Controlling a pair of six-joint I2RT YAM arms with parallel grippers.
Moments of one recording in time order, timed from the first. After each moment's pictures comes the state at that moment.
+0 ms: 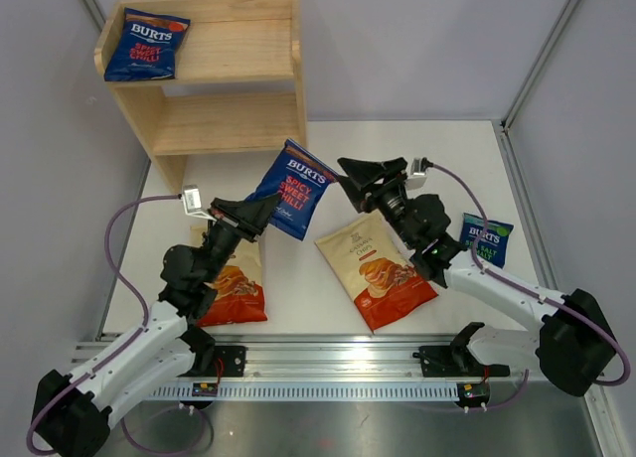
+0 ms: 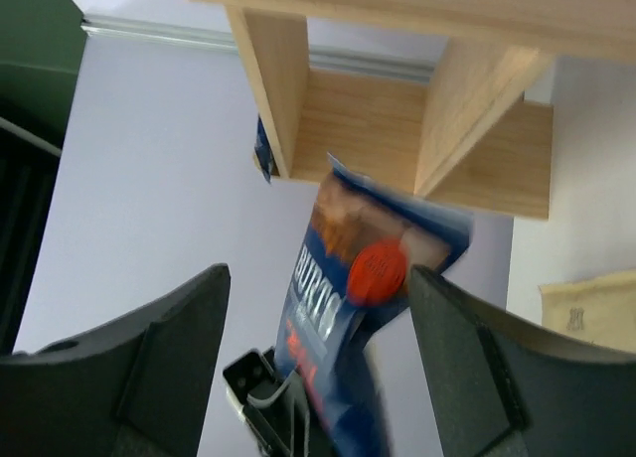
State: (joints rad) left arm -0.58 0.73 0.37 0.78 0.05 -0.85; right arm 0.77 1.20 0.71 0.67 0.24 1.47
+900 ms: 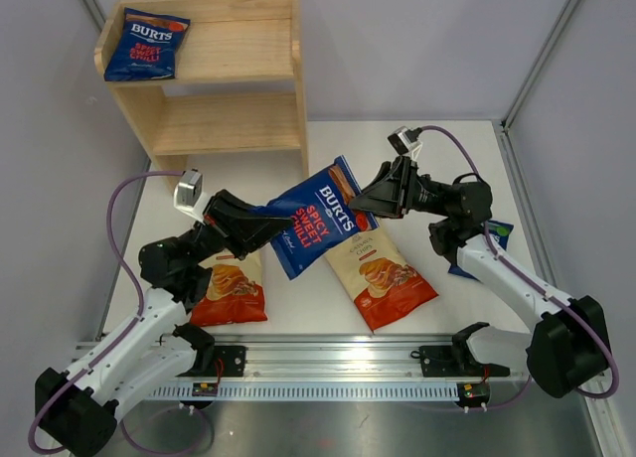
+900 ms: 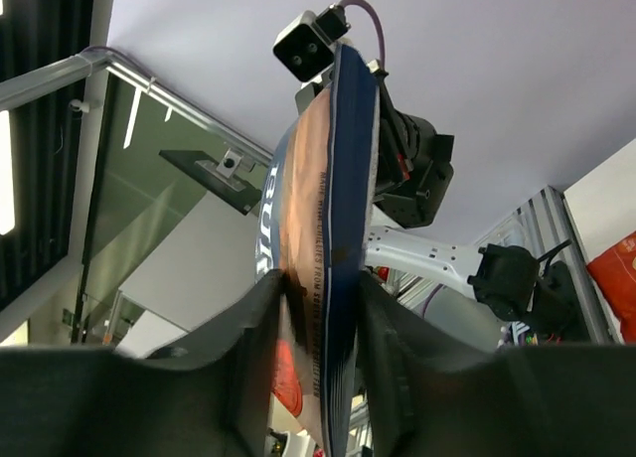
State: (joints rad) left arm -0.52 0.79 0.58 1.01 0.69 -1.05; right arm 0.46 1.20 0.82 1.05 -0.98 1.64
